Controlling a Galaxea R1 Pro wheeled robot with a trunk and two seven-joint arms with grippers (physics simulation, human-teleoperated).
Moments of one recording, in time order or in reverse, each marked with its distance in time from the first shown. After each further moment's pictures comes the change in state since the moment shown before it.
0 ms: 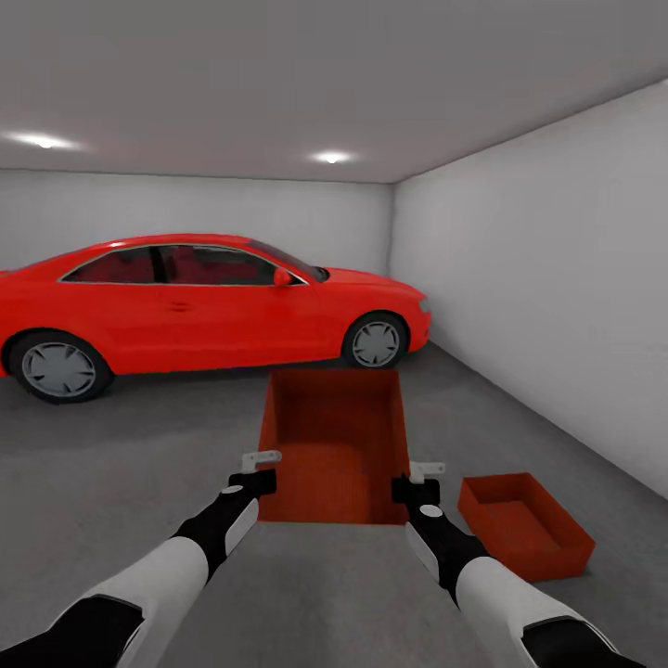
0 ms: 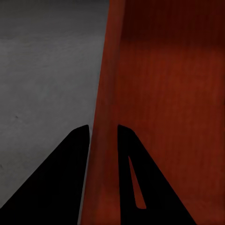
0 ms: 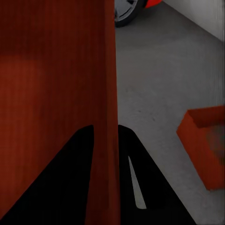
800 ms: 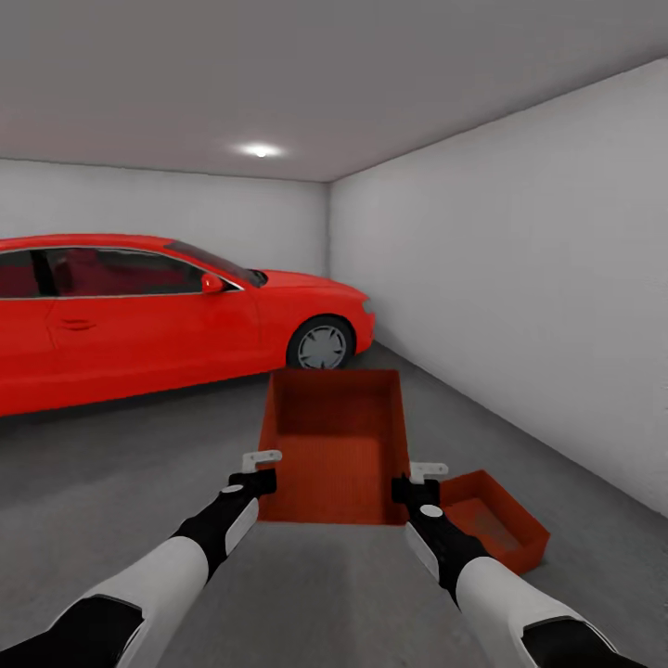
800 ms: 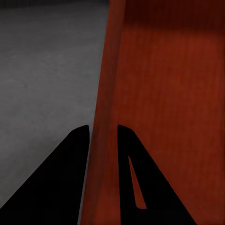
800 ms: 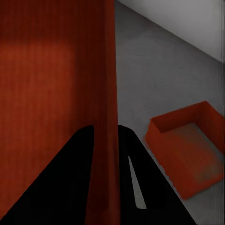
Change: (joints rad) left arm 0.000 0.000 -0.003 -0.005 0.001 0.008 0.003; right arm 0.000 0.000 -0.001 0.000 -0.003 0.002 0.001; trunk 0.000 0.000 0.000
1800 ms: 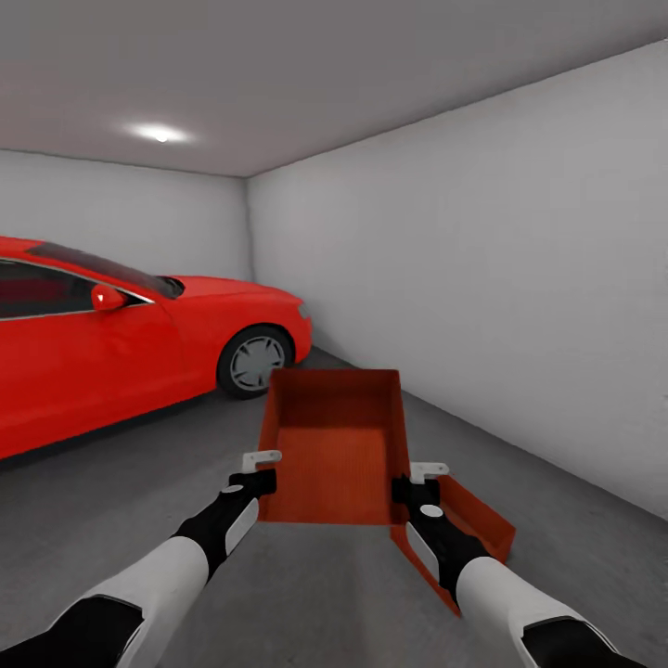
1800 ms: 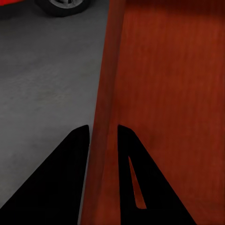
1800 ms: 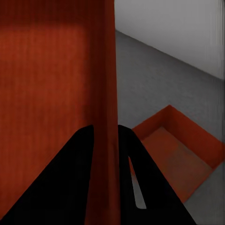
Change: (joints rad) left arm 0.000 0.000 0.000 0.001 0.000 -0.002 0.000; right arm 0.000 0.000 -0.002 0.000 0.002 0.000 0.001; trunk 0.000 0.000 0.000
